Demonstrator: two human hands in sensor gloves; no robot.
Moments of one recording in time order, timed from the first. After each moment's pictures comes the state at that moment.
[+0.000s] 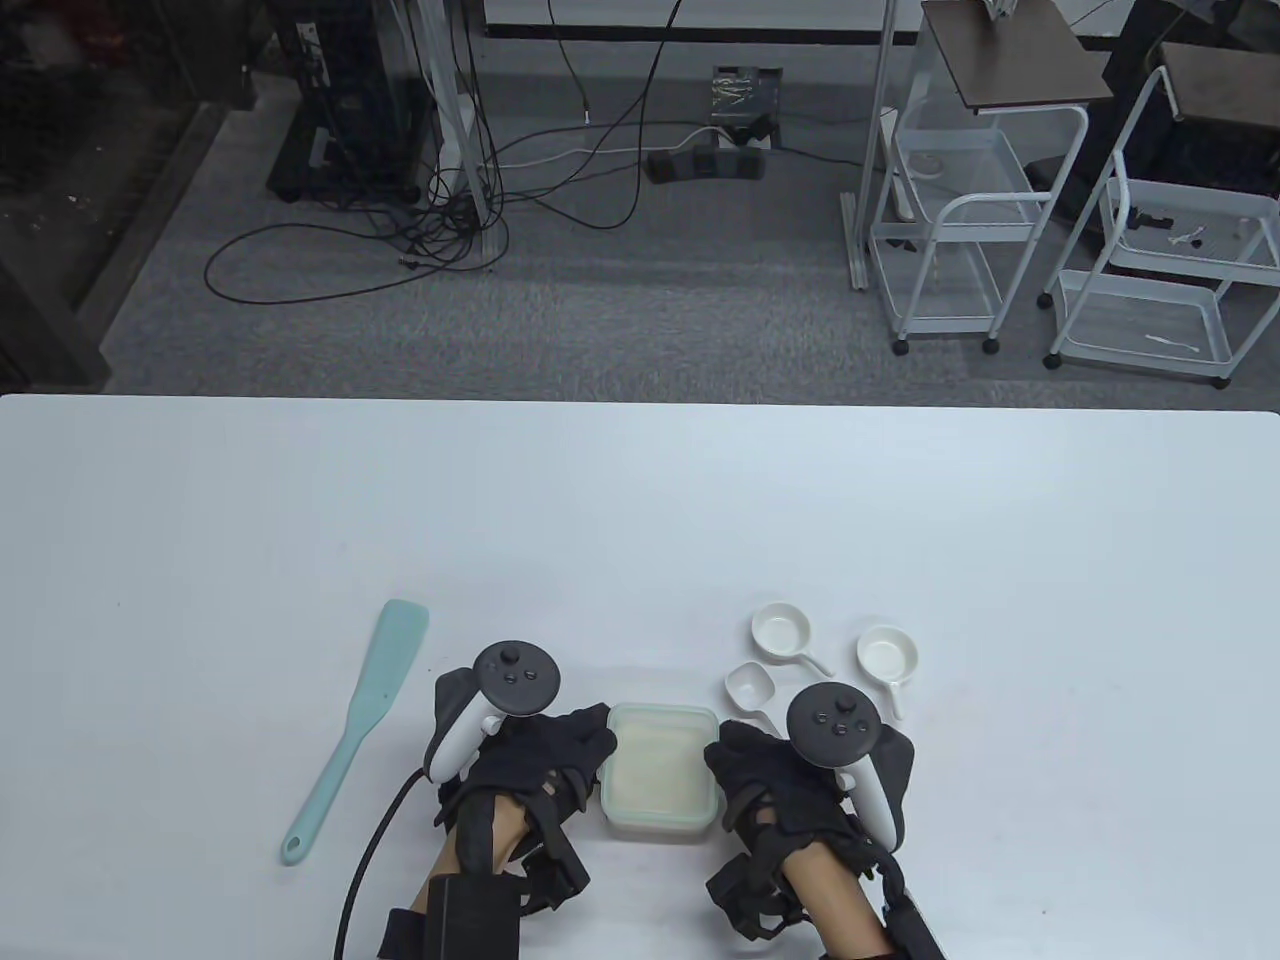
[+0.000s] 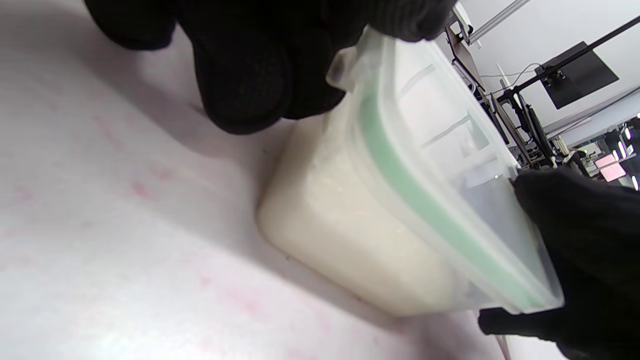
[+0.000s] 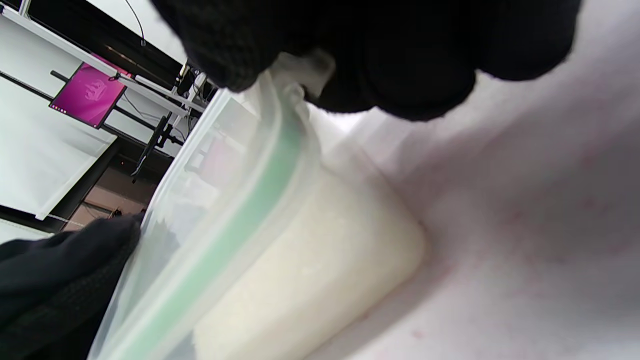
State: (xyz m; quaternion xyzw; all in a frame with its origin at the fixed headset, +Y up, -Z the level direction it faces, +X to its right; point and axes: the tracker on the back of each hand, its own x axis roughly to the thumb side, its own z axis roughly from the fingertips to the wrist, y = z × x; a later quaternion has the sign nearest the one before) left_hand -0.137 -0.737 -0.289 -0.31 -0.03 0.35 0.88; right_hand 0.122 -0.735 -0.255 -0.07 0.15 0.89 0.43
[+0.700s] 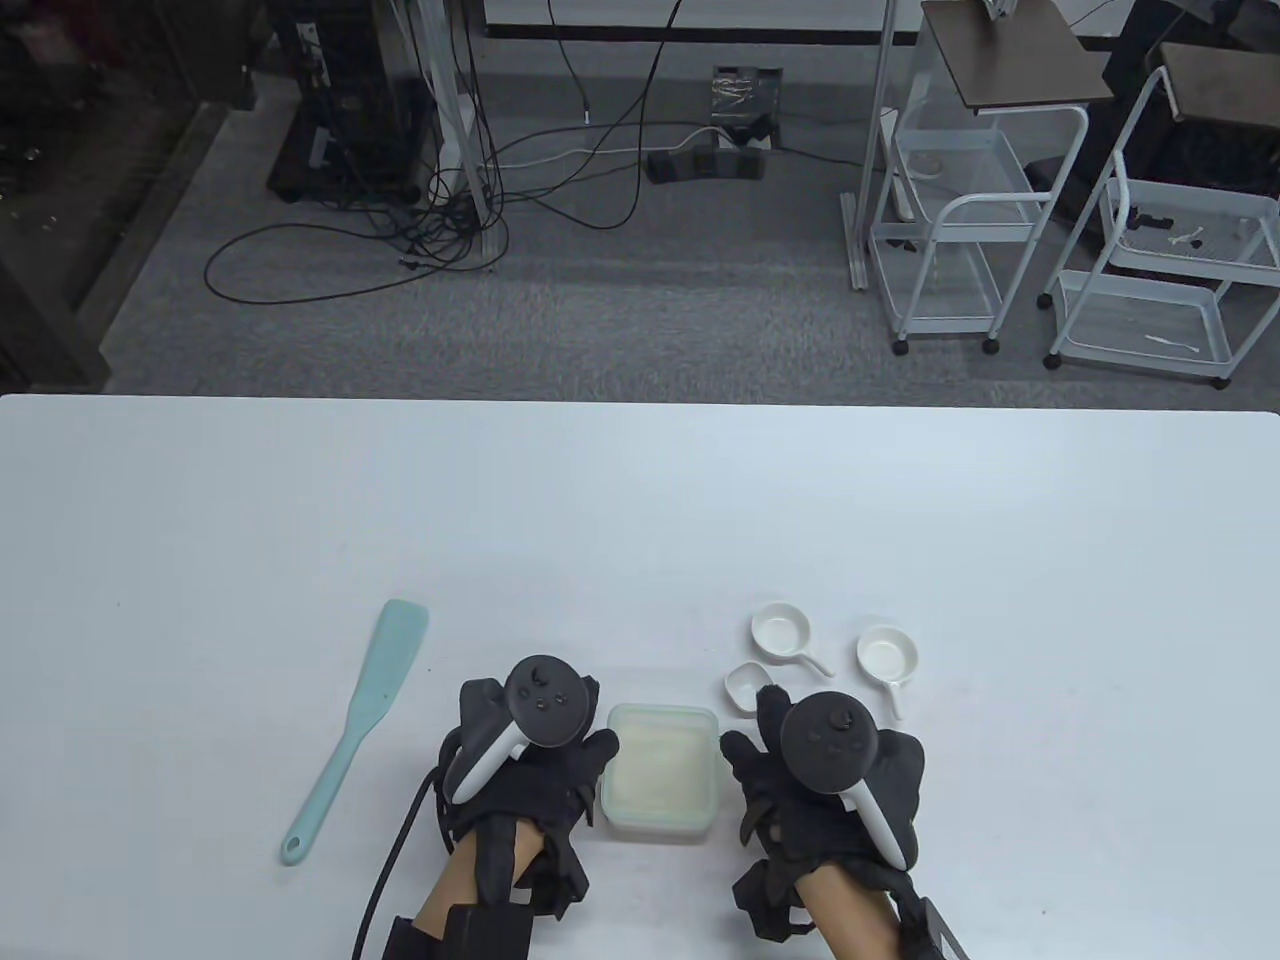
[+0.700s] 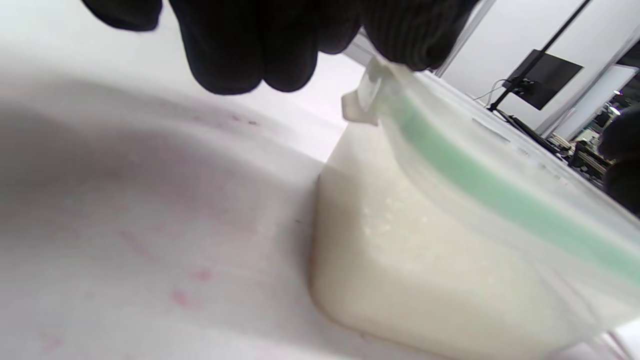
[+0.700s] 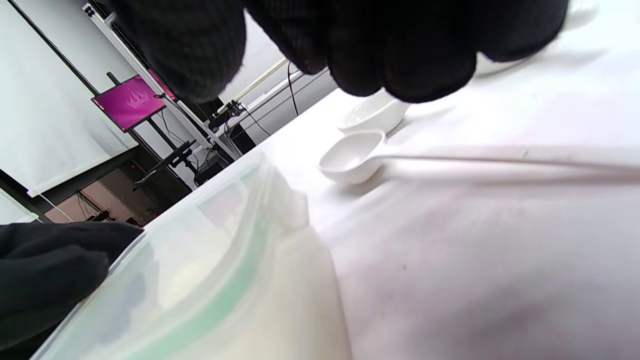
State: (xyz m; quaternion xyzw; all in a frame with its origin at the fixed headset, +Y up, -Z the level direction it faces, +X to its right) left_hand -0.120 -0.717 -0.275 -0.17 -0.07 0.21 0.96; right_hand 0.127 -0.692 -0.239 -0.04 0.04 0.95 0.30
